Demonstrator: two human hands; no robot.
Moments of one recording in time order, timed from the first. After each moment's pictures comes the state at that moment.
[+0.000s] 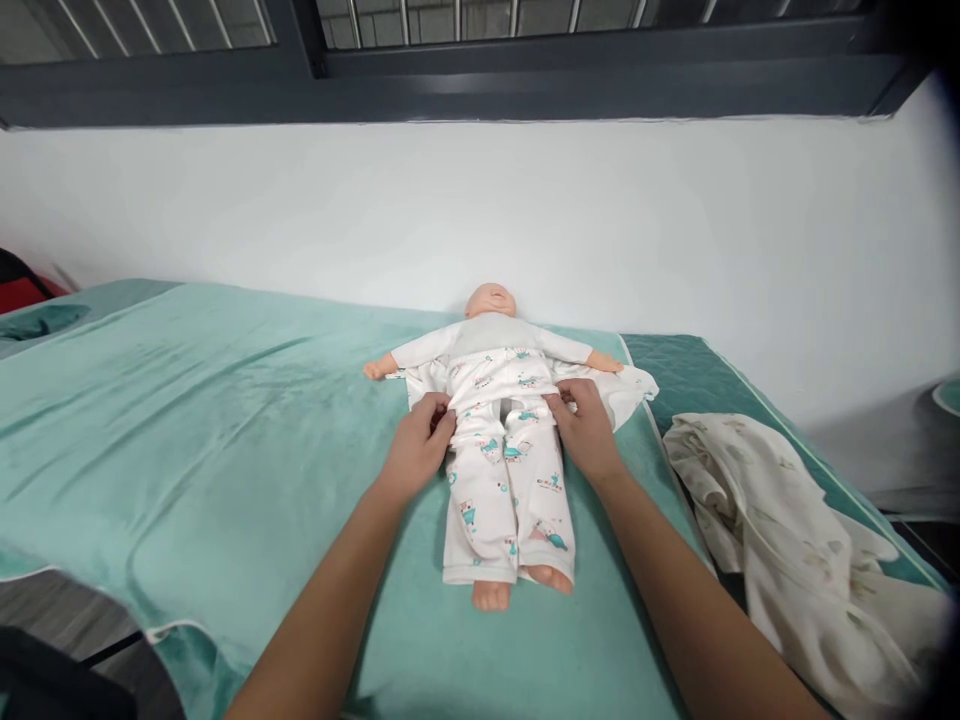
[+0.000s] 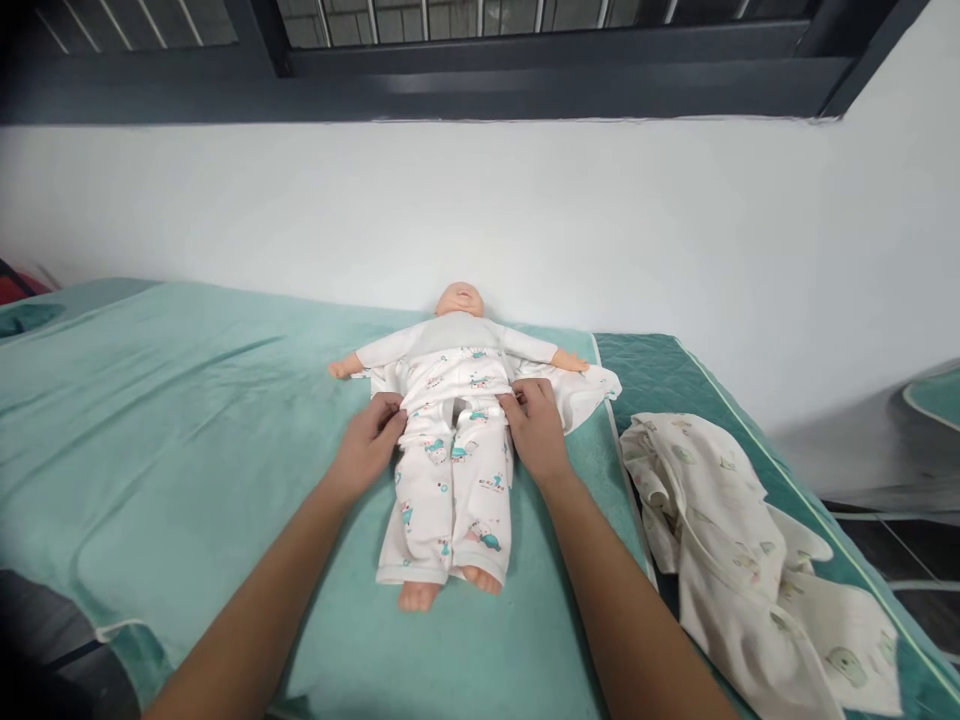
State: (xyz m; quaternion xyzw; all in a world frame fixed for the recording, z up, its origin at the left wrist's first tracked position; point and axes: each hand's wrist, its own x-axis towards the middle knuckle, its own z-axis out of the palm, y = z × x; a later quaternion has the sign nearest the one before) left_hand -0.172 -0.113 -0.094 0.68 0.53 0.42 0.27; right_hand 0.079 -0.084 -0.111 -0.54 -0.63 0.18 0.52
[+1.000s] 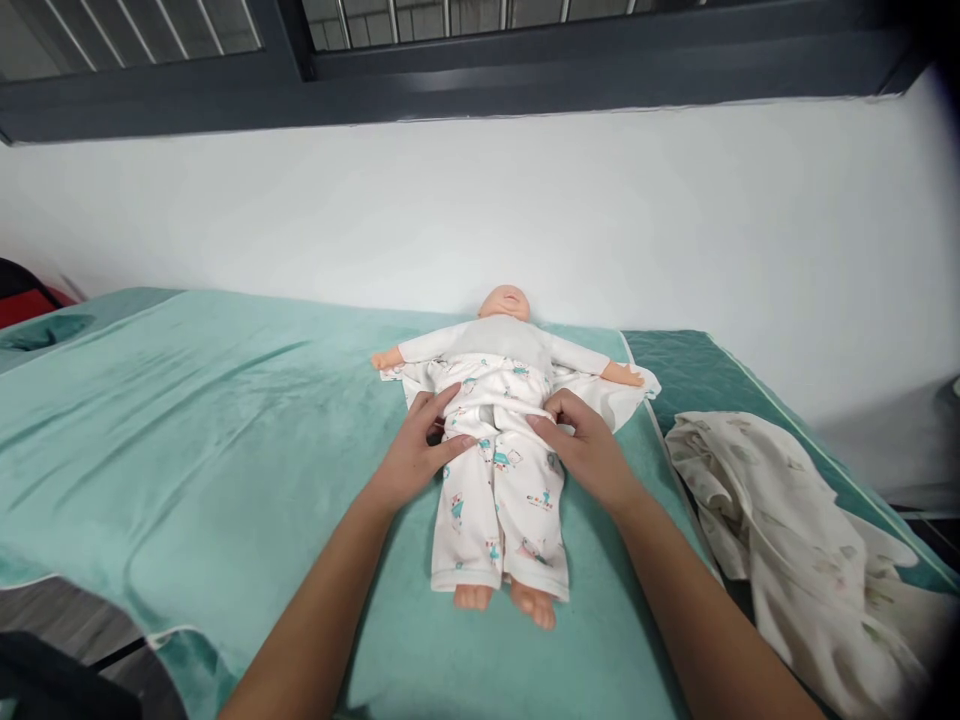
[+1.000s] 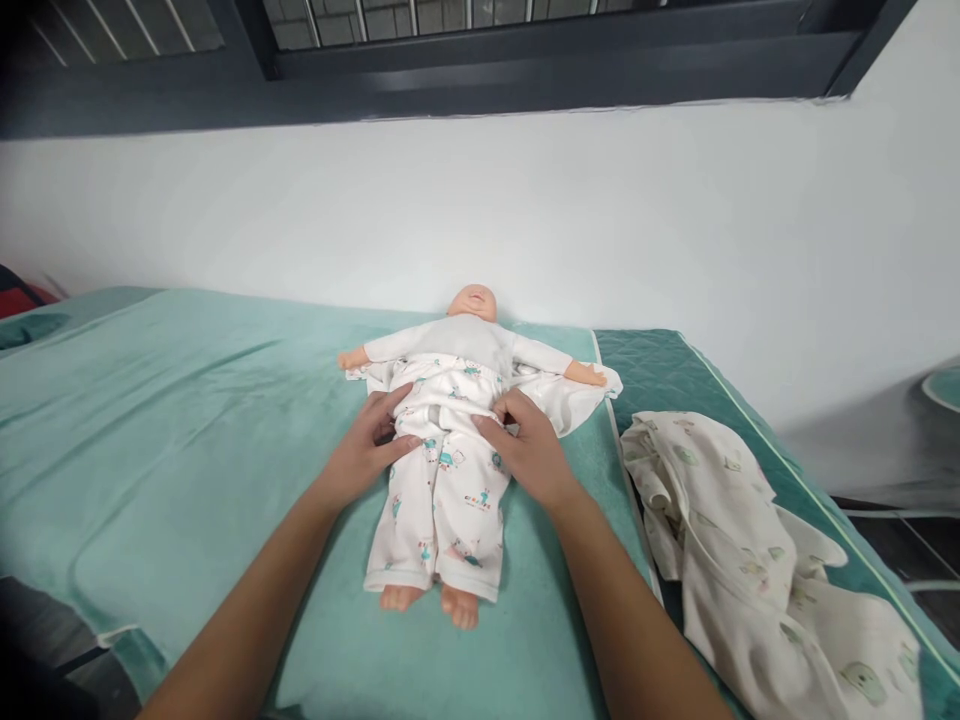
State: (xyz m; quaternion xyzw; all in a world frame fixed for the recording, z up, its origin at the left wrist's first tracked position) left_hand -0.175 -0.115 -0.094 0.70 0.45 0.42 0.37; right_hand 0.076 -0.117 -0.086 -0.47 -0.69 0.29 0.48
